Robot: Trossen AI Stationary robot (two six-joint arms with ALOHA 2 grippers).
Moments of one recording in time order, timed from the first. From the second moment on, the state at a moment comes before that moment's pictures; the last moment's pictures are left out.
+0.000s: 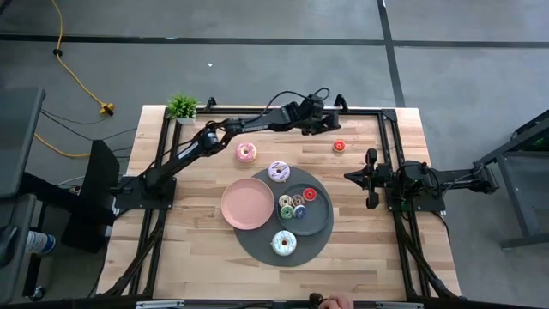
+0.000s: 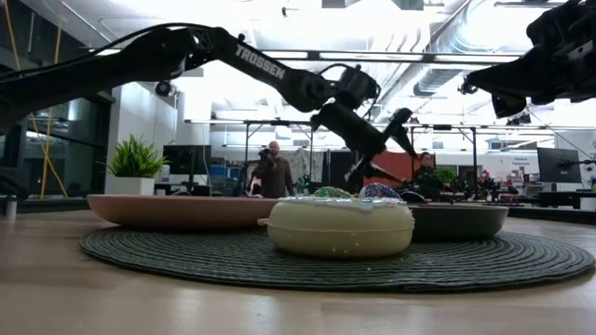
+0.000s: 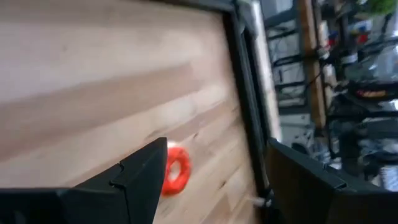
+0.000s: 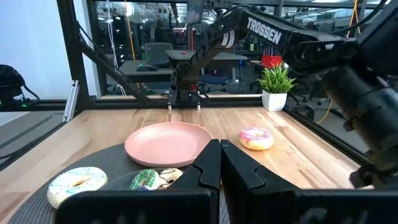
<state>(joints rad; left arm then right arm) 0.39 2.59 2.33 -0.23 0.18 -1.11 0.07 0.04 0.01 0.07 0.15 0.00</state>
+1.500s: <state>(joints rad) 0.37 2.37 2.25 -0.20 0.77 -0.90 0.07 0.04 0.01 0.07 0.15 0.00</state>
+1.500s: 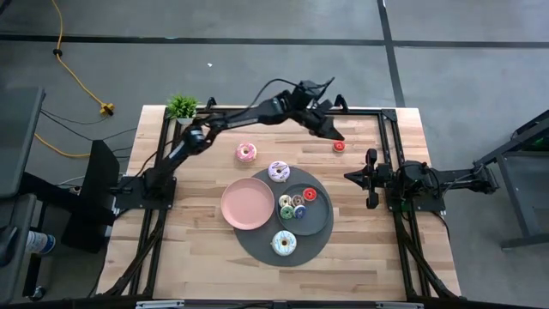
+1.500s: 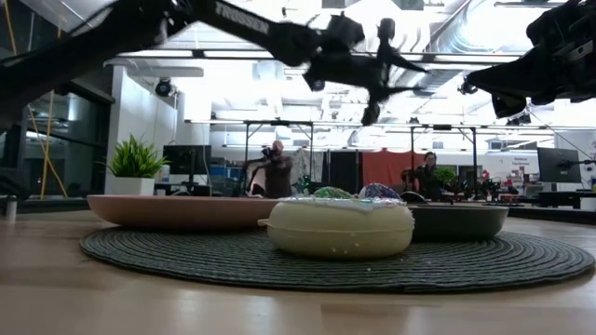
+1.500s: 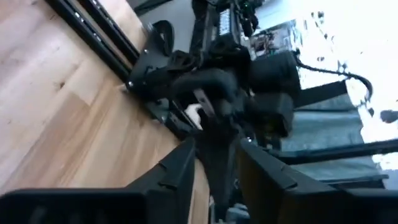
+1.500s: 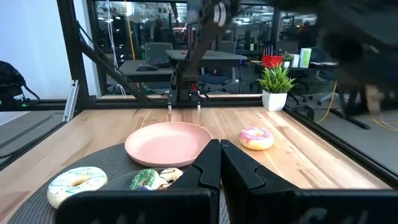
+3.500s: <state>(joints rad) 0.12 0.63 0.06 0.73 -0.14 -0.16 0.07 0.04 0.01 0.06 0.15 0.00</state>
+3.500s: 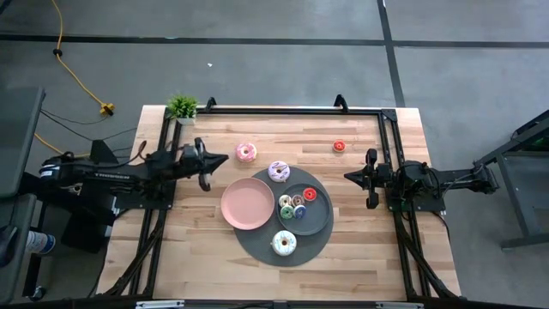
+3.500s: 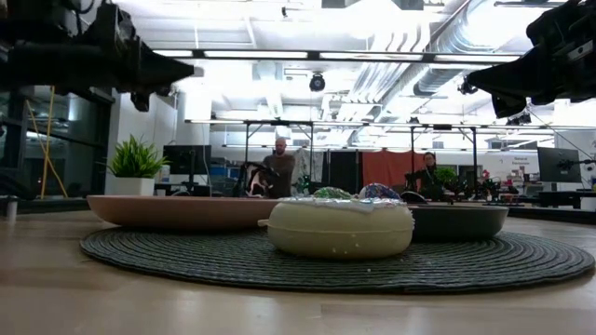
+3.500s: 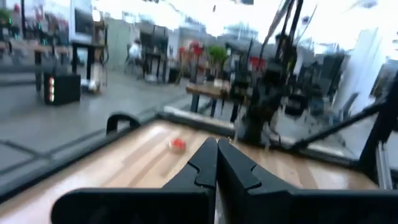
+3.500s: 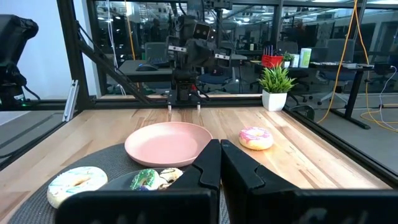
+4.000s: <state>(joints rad) 0.12 0.39 0.01 0.61 0.09 0.11 0.07 0.04 0.01 0.06 0.15 0.00</state>
